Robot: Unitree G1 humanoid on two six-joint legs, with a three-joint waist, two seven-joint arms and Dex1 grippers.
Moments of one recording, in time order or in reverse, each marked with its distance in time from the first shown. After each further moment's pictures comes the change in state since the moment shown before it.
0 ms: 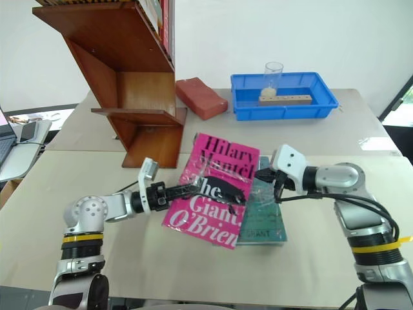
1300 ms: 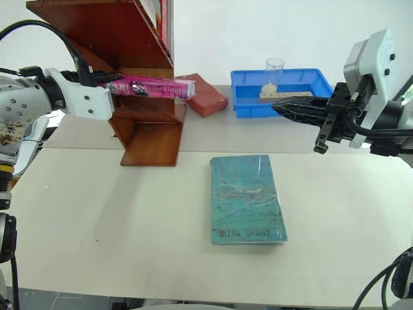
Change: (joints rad) left arm -0.526 0.691 -0.435 0.369 1.191 -1.790 -0.067; right arm -0.262 -0.198 -0.321 -0.257 0.569 0.519 -0.178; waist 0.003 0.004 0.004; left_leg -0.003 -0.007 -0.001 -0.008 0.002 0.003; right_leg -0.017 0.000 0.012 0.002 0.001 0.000
